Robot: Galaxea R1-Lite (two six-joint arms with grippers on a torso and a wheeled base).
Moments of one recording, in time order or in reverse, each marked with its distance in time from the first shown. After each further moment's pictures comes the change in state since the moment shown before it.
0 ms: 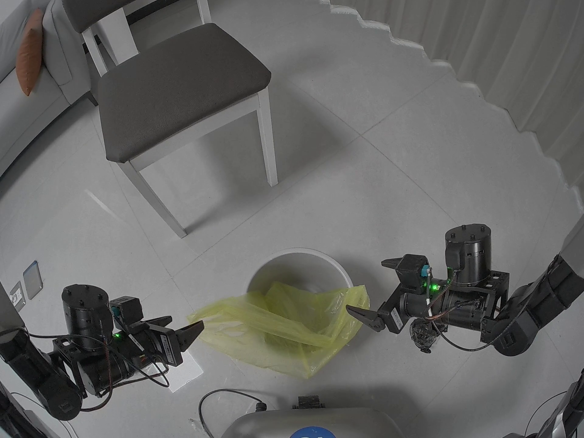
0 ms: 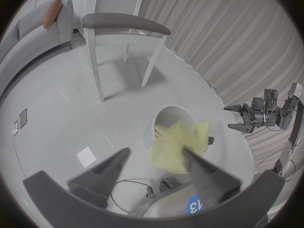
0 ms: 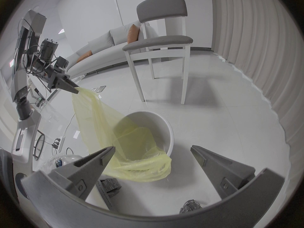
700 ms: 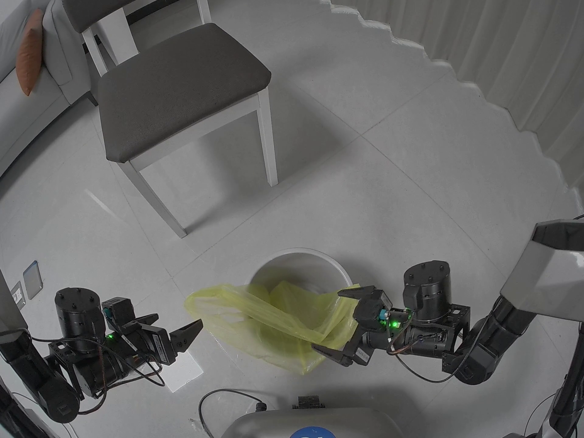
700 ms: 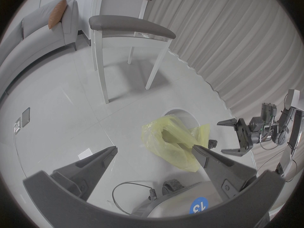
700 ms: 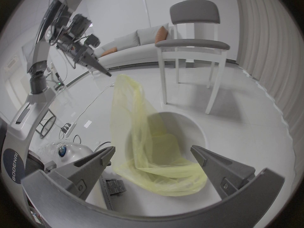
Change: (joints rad) left arm 0.039 0.020 0.066 -0.110 -0.008 0.003; right arm 0.111 0.216 0.007 -0.215 0.087 -0.136
